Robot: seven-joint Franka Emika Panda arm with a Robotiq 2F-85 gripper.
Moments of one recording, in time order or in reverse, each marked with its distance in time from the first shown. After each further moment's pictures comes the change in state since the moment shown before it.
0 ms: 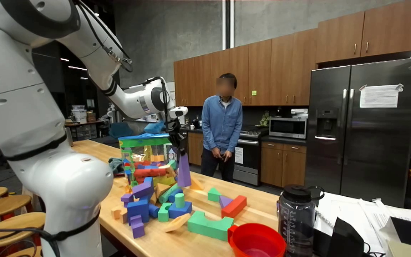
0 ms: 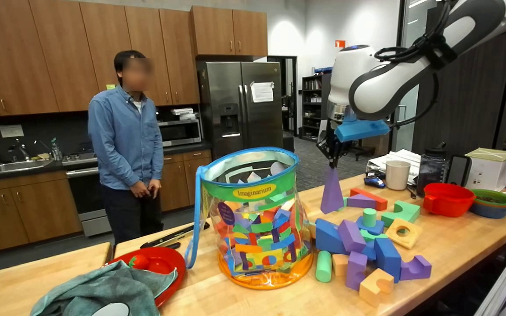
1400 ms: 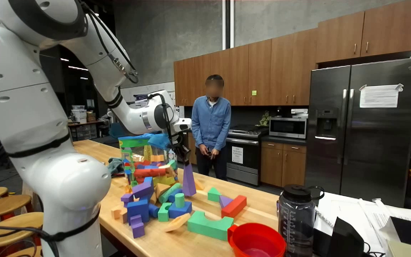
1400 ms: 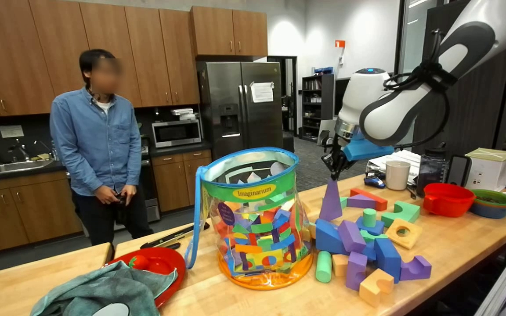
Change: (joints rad) arm -0.064 0.053 -0.004 -0.131 0.002 0.291 -0.056
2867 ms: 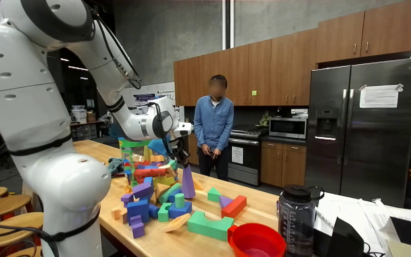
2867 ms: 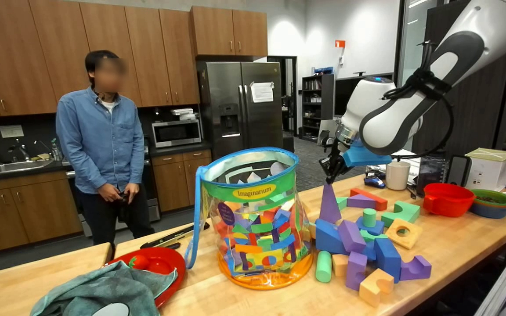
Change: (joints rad) arm 0.000 0.043 0.008 -0.045 0.110 0.171 -0.073
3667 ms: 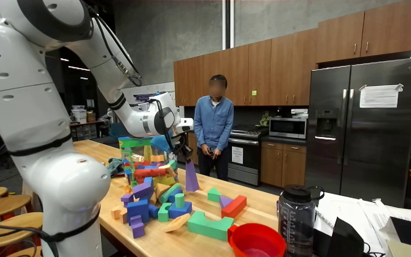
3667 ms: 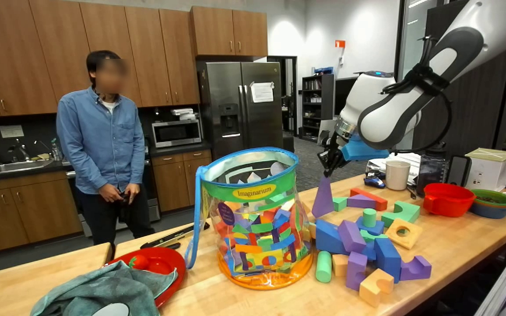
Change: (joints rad) arm -0.016 -0.010 0.001 0.028 -0.002 0.001 -0.025
